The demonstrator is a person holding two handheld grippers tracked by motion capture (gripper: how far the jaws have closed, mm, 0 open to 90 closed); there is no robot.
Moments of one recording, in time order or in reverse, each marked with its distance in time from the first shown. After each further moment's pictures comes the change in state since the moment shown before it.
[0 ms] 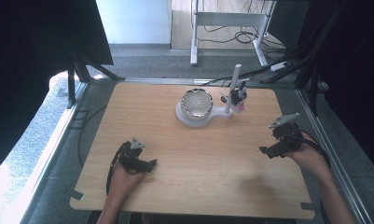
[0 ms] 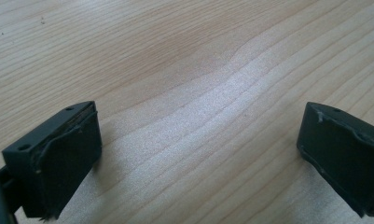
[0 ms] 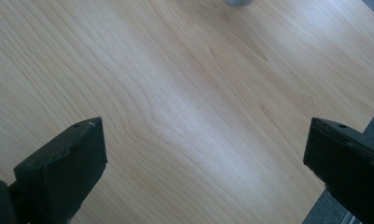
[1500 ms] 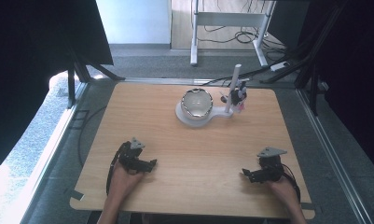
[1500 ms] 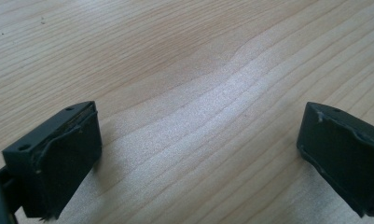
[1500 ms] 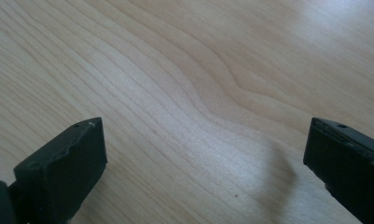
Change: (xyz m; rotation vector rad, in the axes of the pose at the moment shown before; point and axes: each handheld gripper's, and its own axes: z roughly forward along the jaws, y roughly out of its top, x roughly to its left) left arm 0.000 0.000 0.000 -0.002 0.000 0.000; right arm 0.066 -0.075 0.084 -0.166 0.040 0.195
